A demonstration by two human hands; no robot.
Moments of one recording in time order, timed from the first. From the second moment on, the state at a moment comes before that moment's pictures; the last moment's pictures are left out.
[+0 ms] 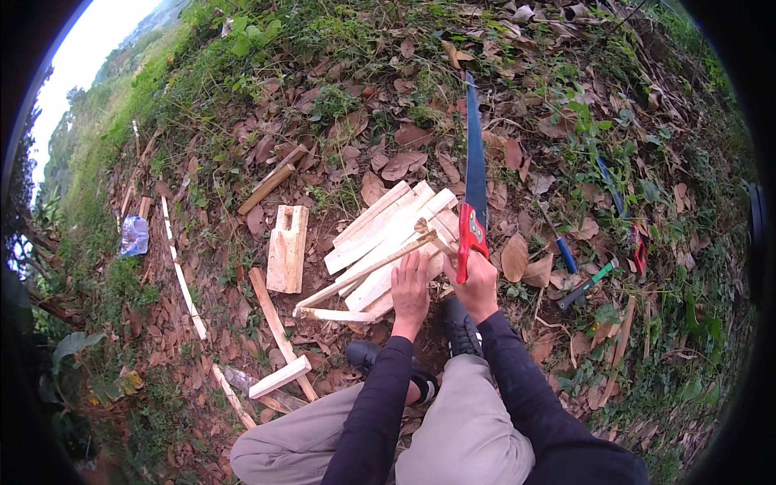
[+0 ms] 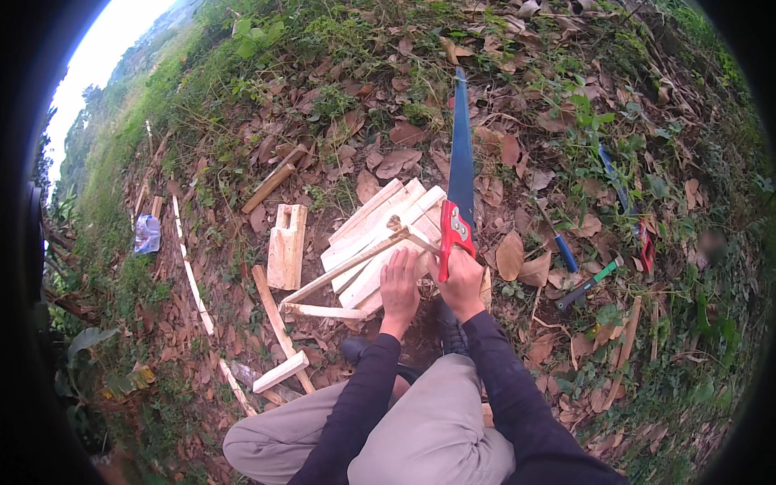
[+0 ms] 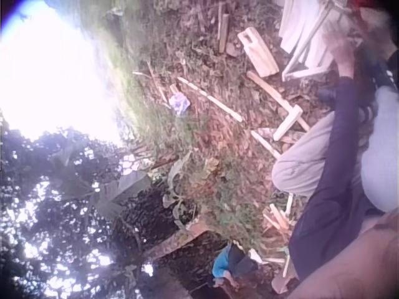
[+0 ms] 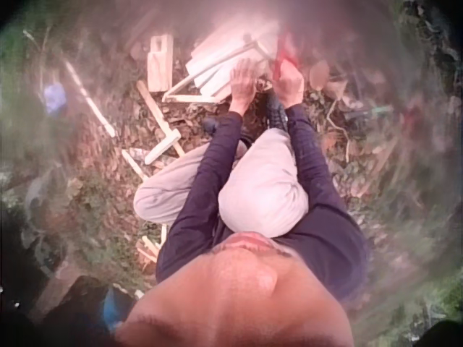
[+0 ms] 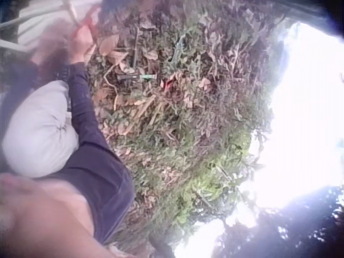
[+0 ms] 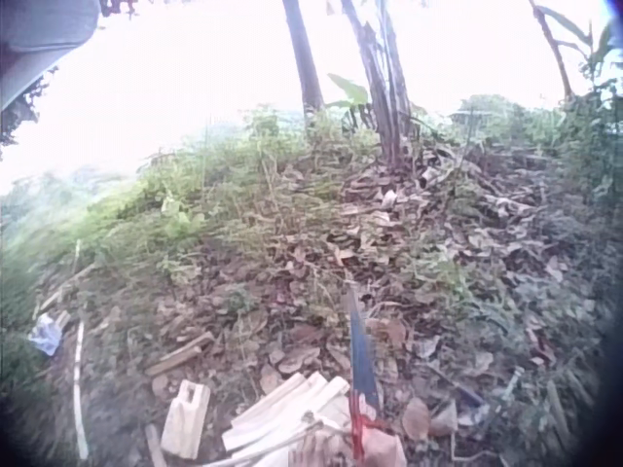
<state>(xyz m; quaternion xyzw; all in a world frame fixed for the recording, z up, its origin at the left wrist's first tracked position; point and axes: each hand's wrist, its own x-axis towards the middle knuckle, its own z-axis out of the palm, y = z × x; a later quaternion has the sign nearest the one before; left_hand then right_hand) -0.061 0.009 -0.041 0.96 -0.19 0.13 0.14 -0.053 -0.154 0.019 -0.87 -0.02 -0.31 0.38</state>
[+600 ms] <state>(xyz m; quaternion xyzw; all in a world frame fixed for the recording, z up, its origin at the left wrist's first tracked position) 0.031 0.056 0.037 0.96 -0.27 0.06 0.05 0.003 -0.152 0.090 -0.84 0.01 -0.31 0.45</state>
